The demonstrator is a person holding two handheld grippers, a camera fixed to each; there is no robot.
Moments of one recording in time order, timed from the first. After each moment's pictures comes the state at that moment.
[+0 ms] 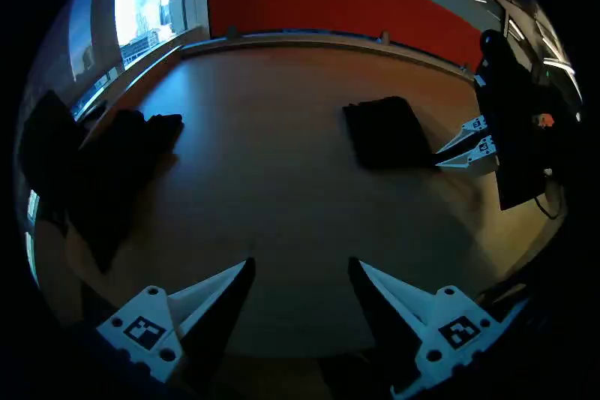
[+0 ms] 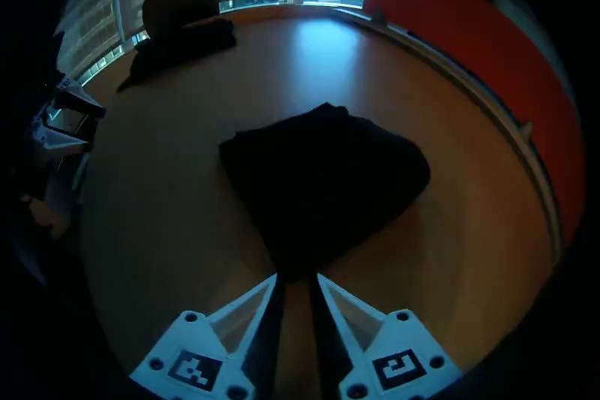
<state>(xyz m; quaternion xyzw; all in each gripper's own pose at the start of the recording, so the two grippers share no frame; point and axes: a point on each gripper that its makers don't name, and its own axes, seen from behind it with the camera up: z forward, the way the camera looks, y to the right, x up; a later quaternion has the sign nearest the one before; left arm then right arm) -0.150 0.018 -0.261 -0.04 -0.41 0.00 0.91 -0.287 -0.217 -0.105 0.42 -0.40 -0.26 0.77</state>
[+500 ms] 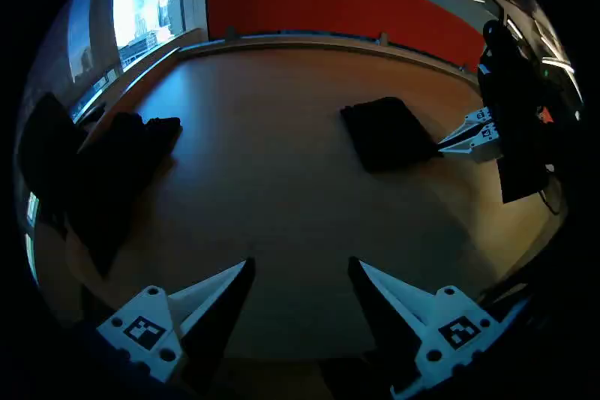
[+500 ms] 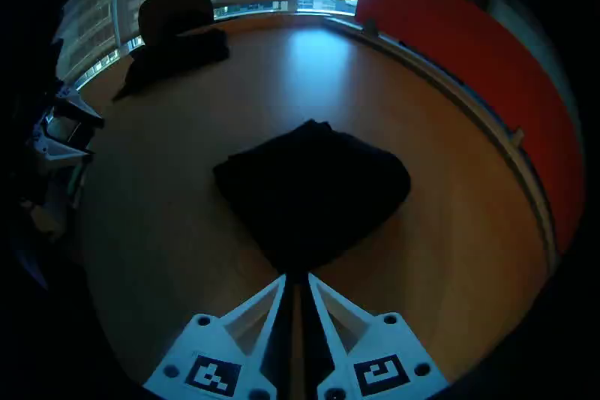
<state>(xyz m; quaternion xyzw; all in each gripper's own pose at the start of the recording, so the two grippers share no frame) -0.148 0.019 -0.255 -0.05 -0.41 0.01 0.91 -0.262 -0.218 -0.086 0.41 -0.38 -0.26 0.79</state>
